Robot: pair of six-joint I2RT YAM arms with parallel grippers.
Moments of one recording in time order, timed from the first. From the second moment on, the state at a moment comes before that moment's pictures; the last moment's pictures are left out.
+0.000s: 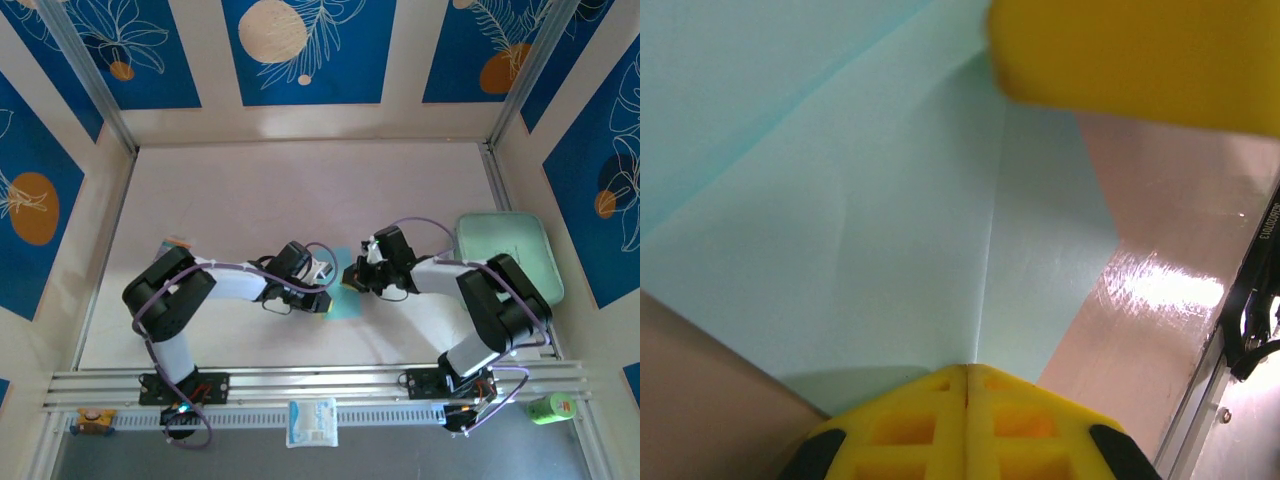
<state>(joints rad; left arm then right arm) -0.80 1.77 0.78 -0.01 0.58 -0.54 0.47 1.59 0.59 0.05 -0.60 0.88</state>
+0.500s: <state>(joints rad) -0.80 1.72 0.82 -0.03 0.59 -0.65 0.46 1.64 0.54 0.17 -0.61 0.91</state>
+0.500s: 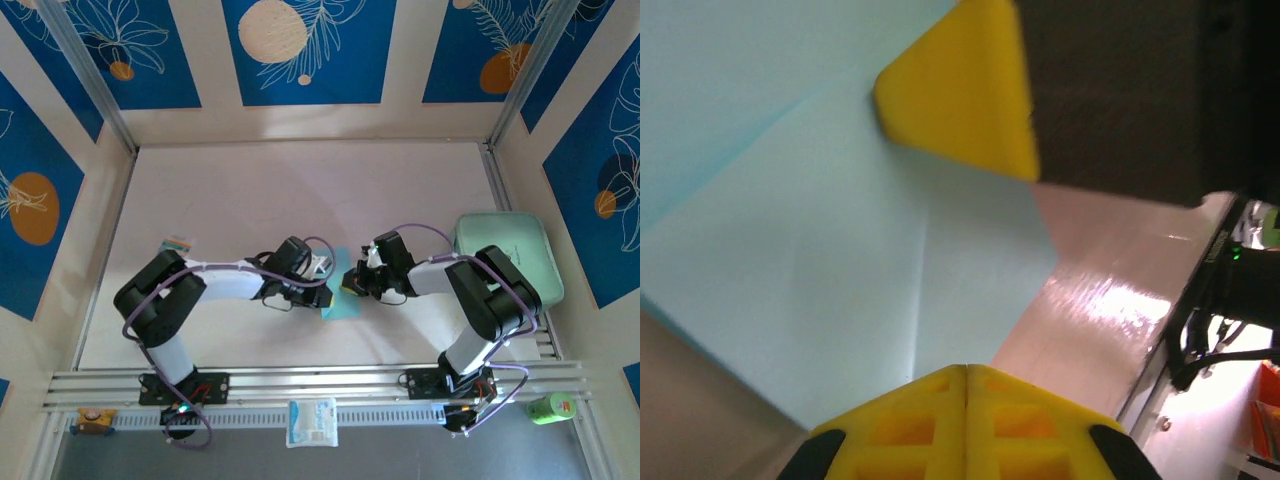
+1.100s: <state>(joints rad) -0.81 1.85 0.88 0.01 0.59 -0.68 0.46 1.64 0.54 0.17 -0.61 0.91</state>
